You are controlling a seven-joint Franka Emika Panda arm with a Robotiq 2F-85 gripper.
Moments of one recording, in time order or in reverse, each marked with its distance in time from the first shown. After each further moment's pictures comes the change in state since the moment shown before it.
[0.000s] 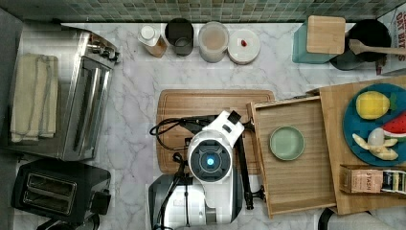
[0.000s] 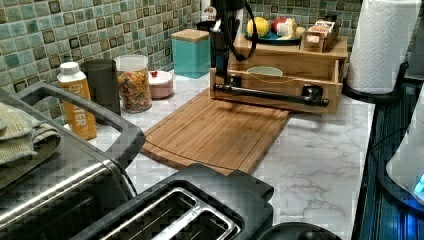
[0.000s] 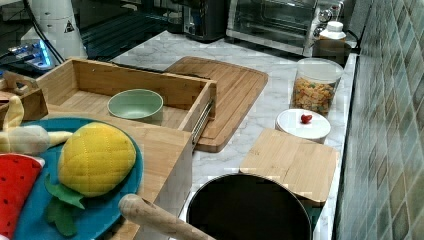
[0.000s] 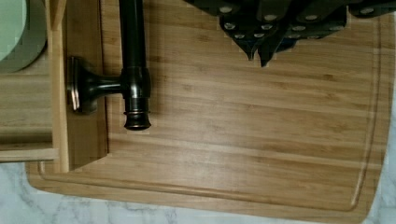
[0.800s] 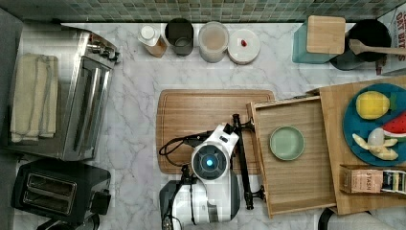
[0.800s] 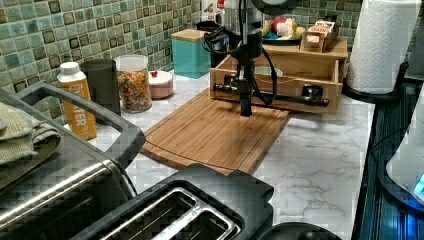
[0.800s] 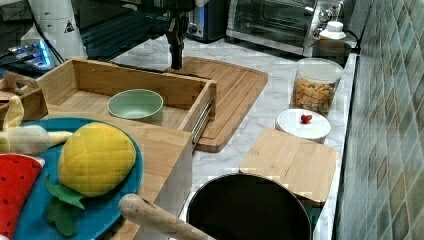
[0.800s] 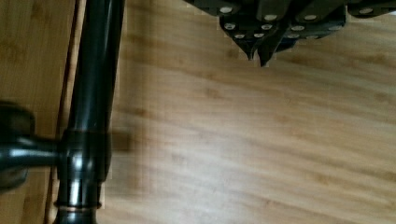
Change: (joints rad) arm -0.002 0.109 -0.016 -0.156 -0.073 0.162 -0.092
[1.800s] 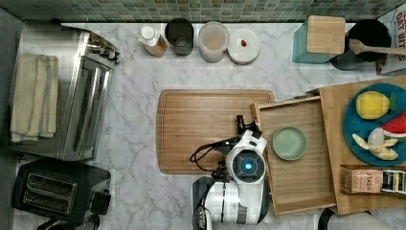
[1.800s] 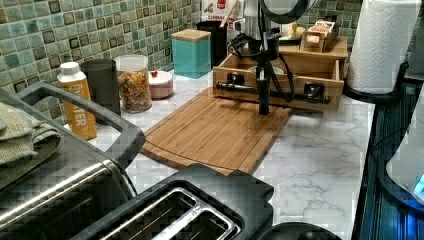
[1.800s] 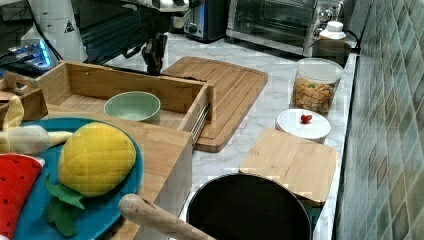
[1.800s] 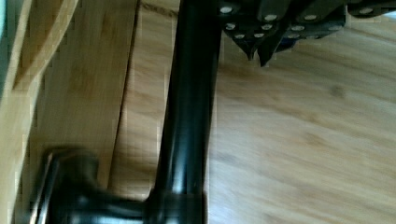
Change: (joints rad) arm -0.088 0.054 -0.131 -0.012 -0.018 0.015 -0.245
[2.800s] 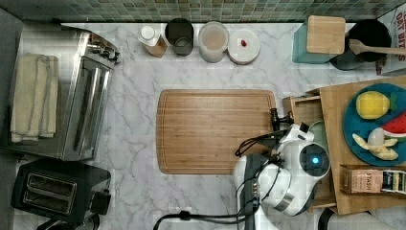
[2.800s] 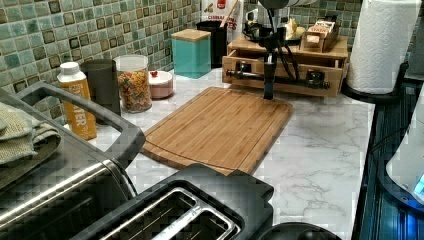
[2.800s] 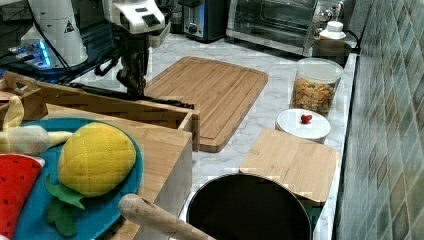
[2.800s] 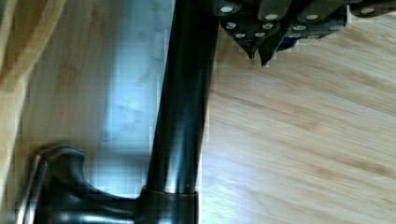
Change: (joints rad) arm -0.110 0.146 -0.142 0.189 0.199 -0.052 -0.430
